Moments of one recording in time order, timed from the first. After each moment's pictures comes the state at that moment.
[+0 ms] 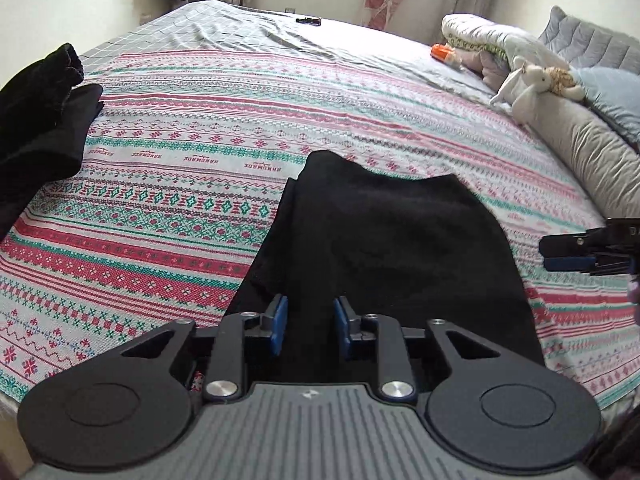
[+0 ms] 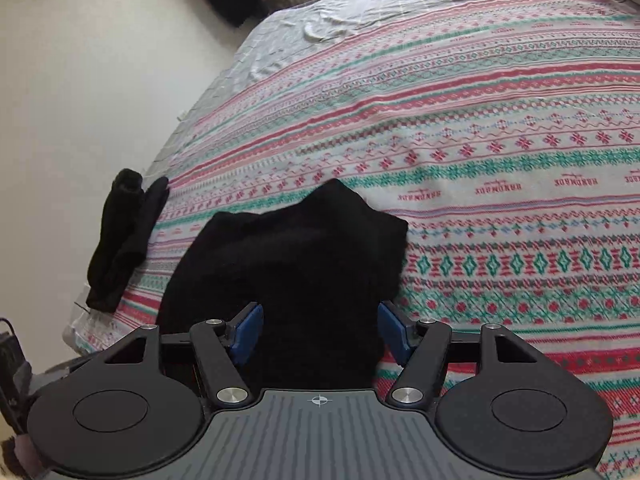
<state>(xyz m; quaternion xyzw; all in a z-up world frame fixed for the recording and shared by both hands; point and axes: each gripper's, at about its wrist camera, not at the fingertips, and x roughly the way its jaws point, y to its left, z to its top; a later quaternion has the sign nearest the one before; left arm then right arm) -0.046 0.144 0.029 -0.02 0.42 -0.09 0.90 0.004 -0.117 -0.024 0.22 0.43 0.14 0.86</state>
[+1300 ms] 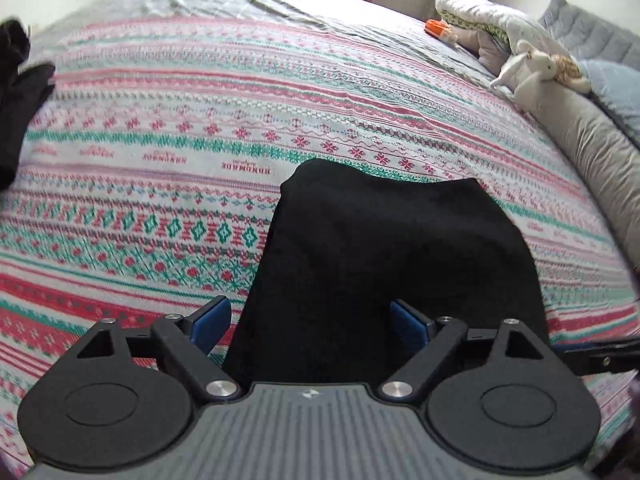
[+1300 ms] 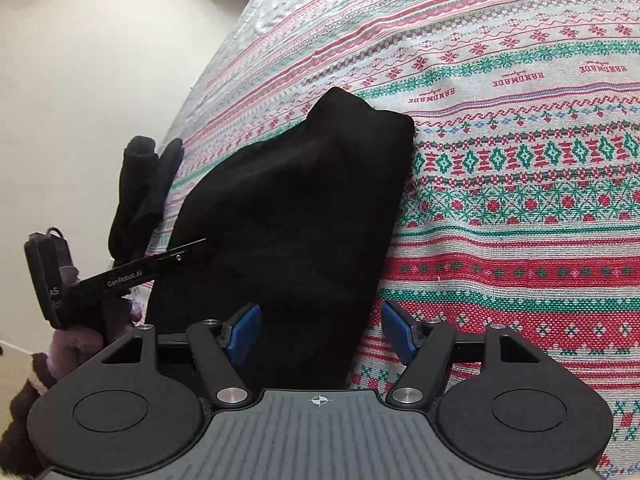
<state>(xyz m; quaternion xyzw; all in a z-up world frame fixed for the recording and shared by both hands) 0.037 0.159 -0.004 -0.08 0.47 -0.14 0.87 -0.006 -0.110 -0.067 0.28 0.48 0.19 0.81</state>
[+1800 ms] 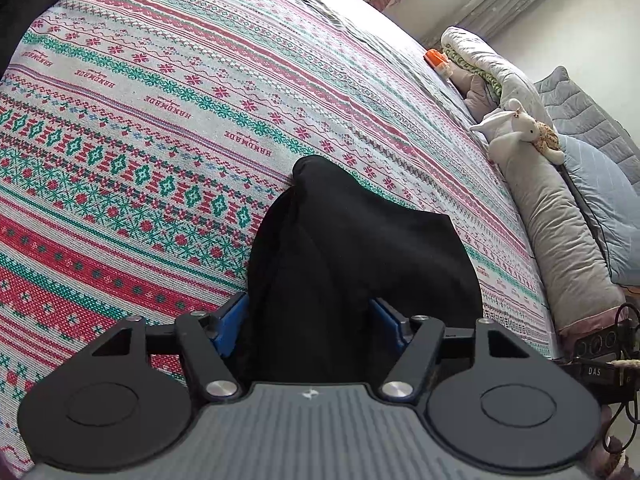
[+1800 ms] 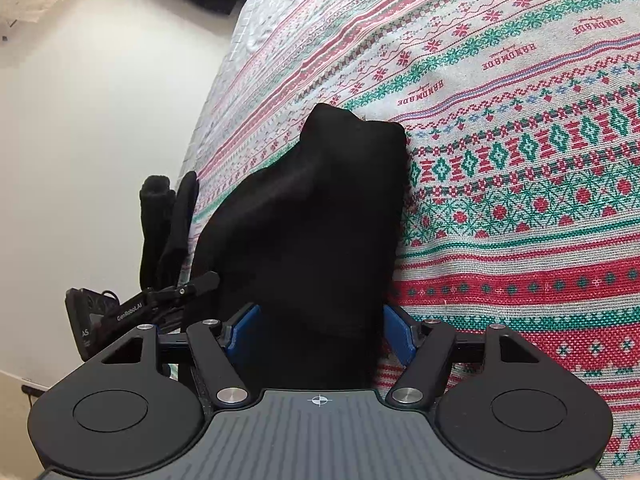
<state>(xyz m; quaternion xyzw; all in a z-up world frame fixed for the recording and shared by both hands) 0.041 0.190 -0.010 -0.22 0.48 -0.18 0.83 0.015 -0.123 -0.080 0.37 0.47 0.20 0.77</state>
